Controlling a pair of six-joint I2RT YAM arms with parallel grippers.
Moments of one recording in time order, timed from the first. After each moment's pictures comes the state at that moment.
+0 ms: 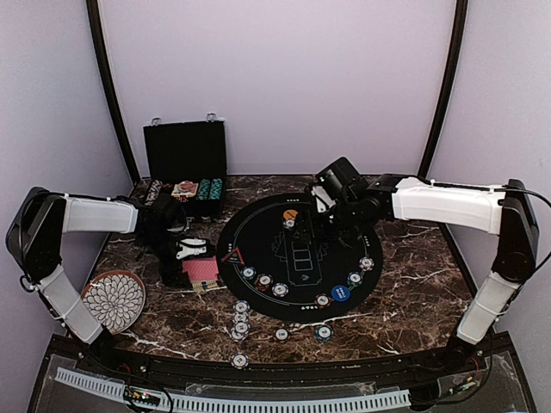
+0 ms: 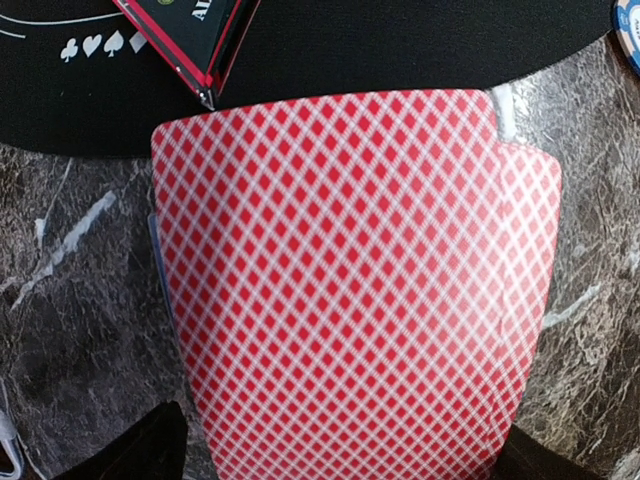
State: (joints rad) left arm -0.38 1.64 0.93 -0.62 0.19 0.96; right arm 0.82 1.69 1.32 -0.54 -0.11 0.55
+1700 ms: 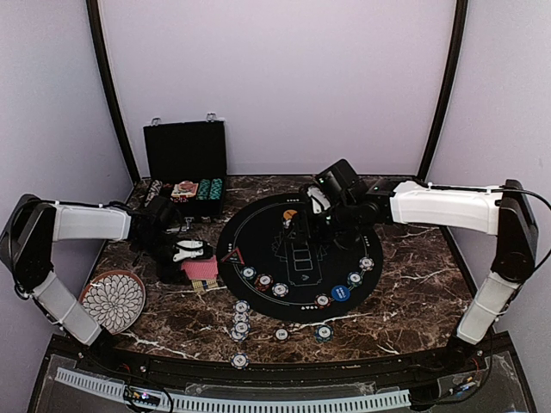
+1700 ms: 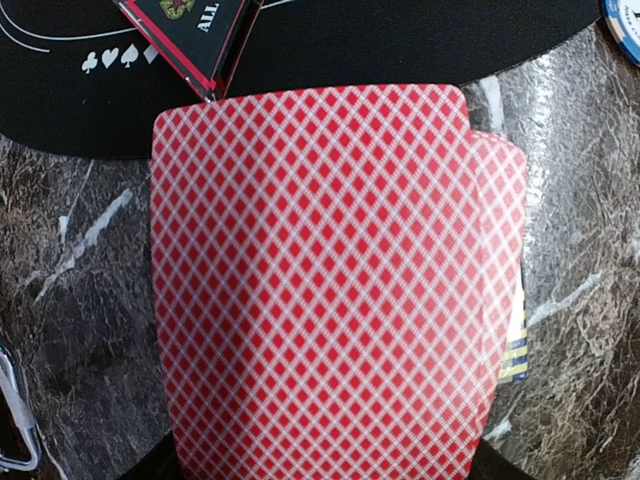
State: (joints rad) left arm -0.38 1.57 0.85 -0.54 0.18 0.98; right arm 0.83 1.69 1.29 -0.44 -0.21 0.59
